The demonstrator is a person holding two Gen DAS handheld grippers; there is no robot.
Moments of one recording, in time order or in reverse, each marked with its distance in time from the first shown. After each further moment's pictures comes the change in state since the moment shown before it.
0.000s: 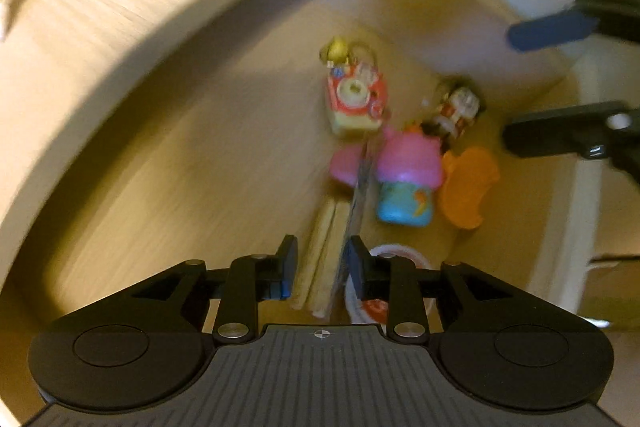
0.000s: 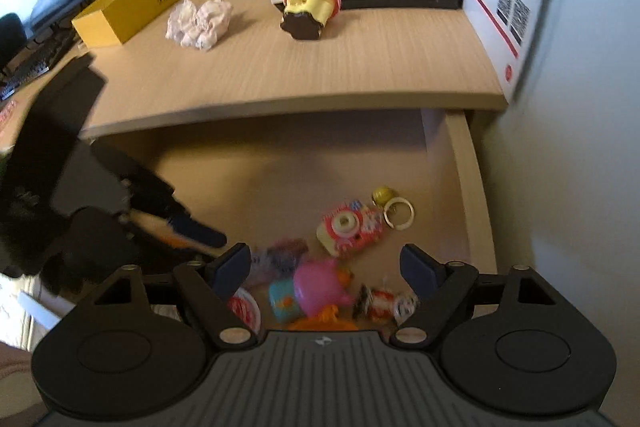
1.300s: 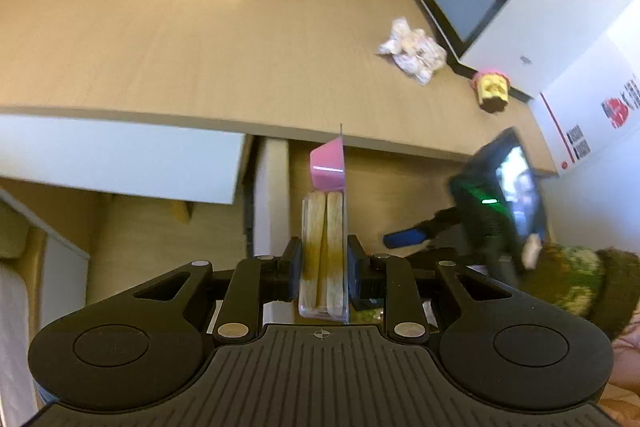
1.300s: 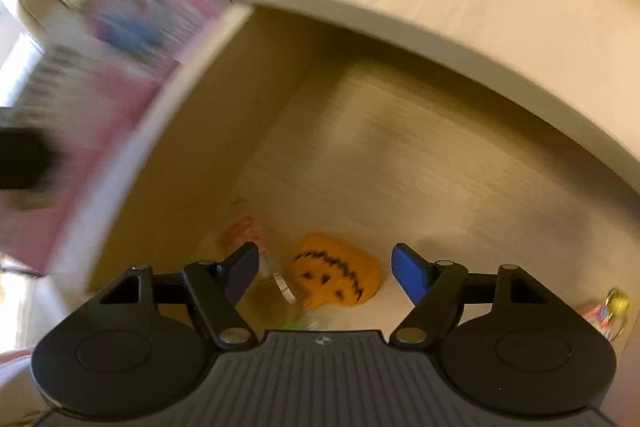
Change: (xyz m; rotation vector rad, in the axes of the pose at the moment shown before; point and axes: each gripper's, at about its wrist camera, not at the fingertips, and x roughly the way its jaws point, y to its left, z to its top) left arm -0.181 0.049 -0.171 -0.894 -0.419 0.196; right arm 0.148 0.182 0.041 -0.444 0.397 0.176
